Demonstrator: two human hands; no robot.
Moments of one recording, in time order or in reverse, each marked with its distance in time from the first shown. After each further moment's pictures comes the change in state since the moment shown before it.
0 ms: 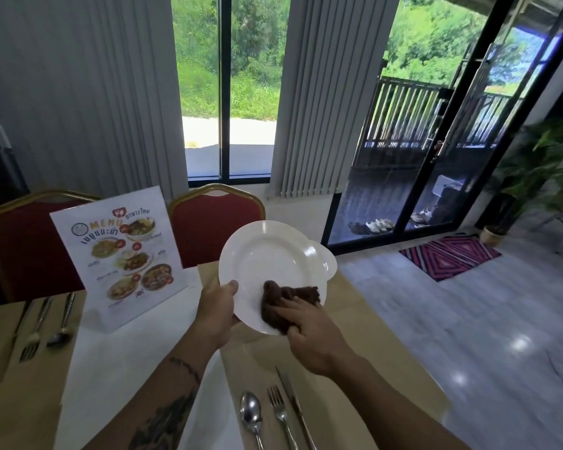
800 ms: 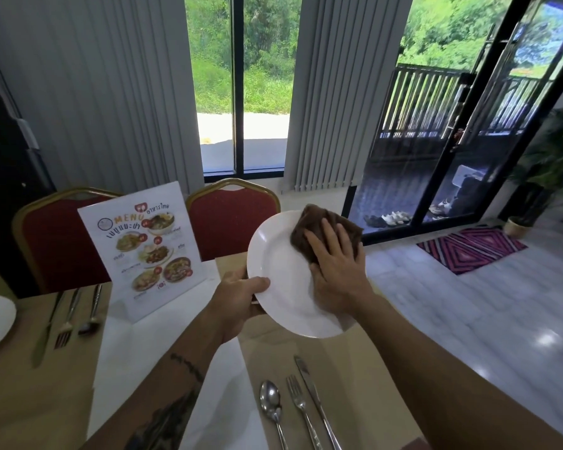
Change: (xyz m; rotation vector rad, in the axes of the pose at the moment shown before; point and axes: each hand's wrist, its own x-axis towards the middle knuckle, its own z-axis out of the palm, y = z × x) left_hand -0.030 0.028 -0.011 0.138 -0.293 0.030; right_hand 0.056 0.003 -0.041 -0.406 0.269 0.045
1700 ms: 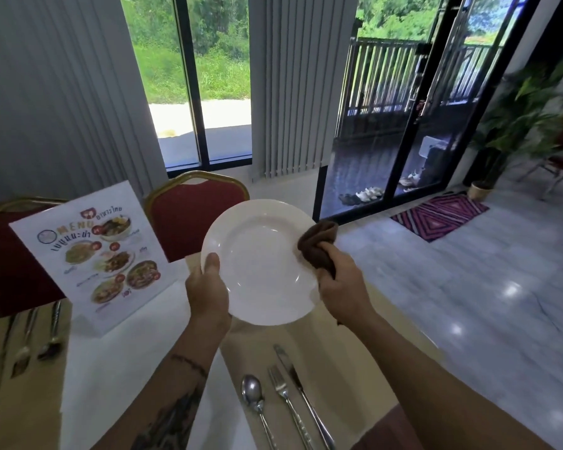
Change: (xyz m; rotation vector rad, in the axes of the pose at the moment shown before) left_hand 0.028 -0.019 0.032 -0.108 0.493 0.085; right_hand -0.057 0.029 -0.001 0.708 0.186 0.335
